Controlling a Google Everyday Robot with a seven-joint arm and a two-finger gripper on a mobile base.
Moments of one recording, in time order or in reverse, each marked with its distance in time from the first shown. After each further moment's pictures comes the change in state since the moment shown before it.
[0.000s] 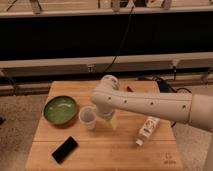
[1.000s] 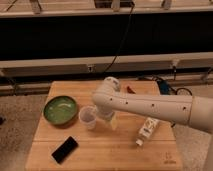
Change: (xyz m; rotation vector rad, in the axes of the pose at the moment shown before) arm -0.003 -0.003 0.010 0.027 -0.027 -0.041
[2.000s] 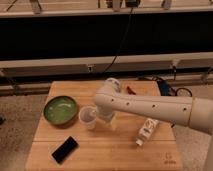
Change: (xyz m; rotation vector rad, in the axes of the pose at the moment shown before) arm -0.001 0.000 0.005 0.020 -0.021 -0.029
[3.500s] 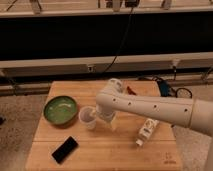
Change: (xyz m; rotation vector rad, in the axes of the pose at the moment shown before) arm 0.000 -0.001 0.005 0.021 -0.030 -0.027
